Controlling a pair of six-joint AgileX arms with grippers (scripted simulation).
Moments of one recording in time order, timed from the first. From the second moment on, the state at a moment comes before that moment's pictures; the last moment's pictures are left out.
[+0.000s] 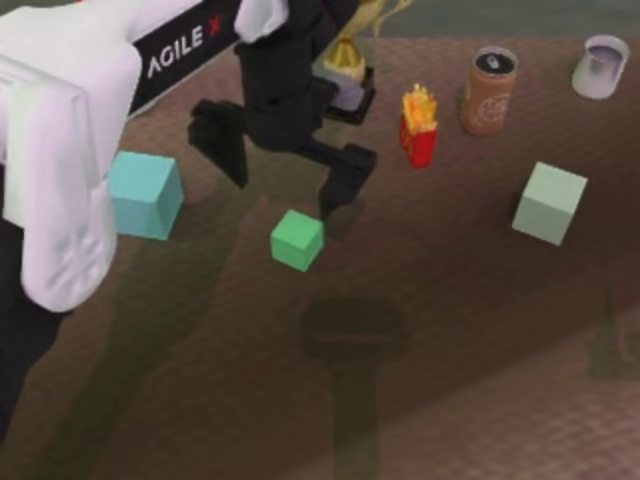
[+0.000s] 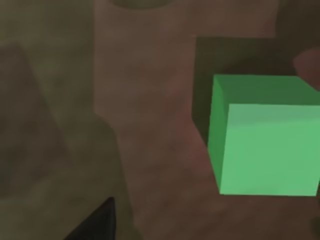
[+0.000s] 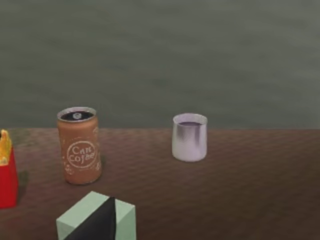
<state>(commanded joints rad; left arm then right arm) -0.54 2.44 2.25 -1.38 0.01 -0.02 0.00 0.00 0.00 0.00 0.00 0.00</state>
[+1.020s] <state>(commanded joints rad) -0.54 2.49 1.98 -1.07 0.01 -0.02 0.00 0.00 0.00 0.00 0.00 0.00</state>
